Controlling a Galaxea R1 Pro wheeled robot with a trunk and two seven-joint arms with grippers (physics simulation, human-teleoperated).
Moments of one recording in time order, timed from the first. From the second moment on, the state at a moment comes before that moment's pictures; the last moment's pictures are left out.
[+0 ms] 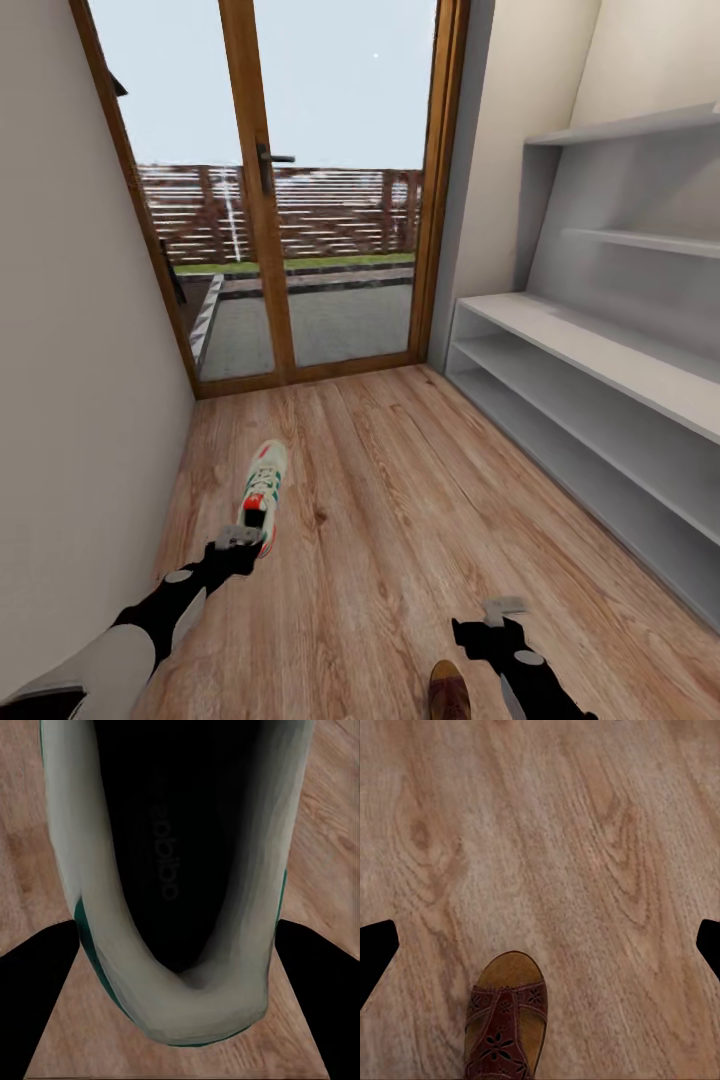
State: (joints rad) left arm -0.71 0.08 0.10 -0.26 -0.09 -0.10 -0.26; right arm -0.36 0.02 -0.05 -0.64 0.08 0.14 0.01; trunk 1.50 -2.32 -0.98
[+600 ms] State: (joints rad) left arm -0.80 0.13 0.09 -0.38 -0.10 0.06 -0.28; right arm -0.36 0.05 -0.02 -0.63 0.09 0.17 0.01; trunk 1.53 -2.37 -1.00
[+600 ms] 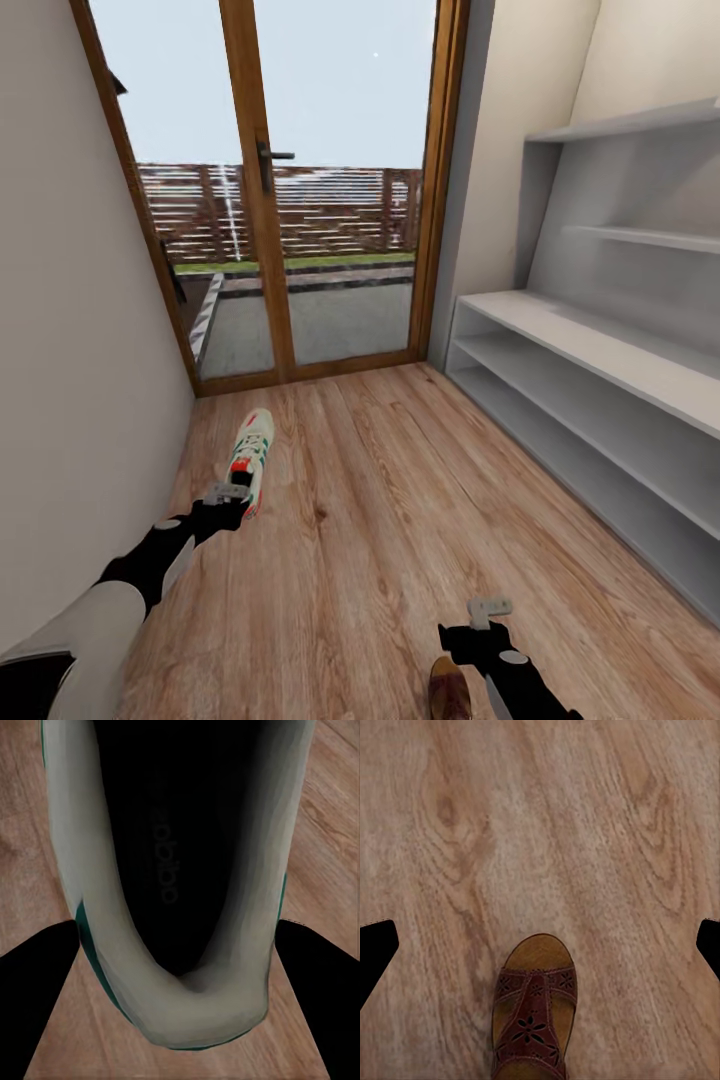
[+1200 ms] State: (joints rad) left arm -0.86 0.11 0.09 -0.49 -0.10 0.31 -0.29; right arm -0.36 0.05 -0.02 -0.53 0.09 0.17 0.01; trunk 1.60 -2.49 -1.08
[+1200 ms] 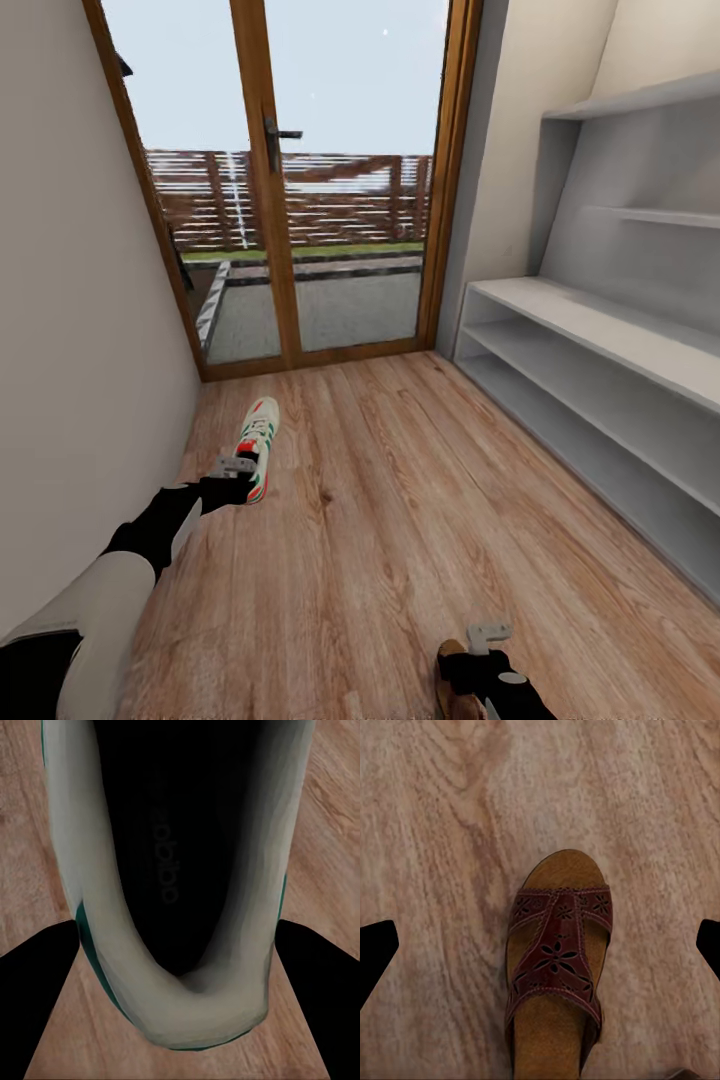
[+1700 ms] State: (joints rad) left arm -0.85 0.13 0.09 -0.49 -0.10 0.31 -0.29; right arm -0.36 0.05 -0.02 -0.50 0.09 0.17 0.01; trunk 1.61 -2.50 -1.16
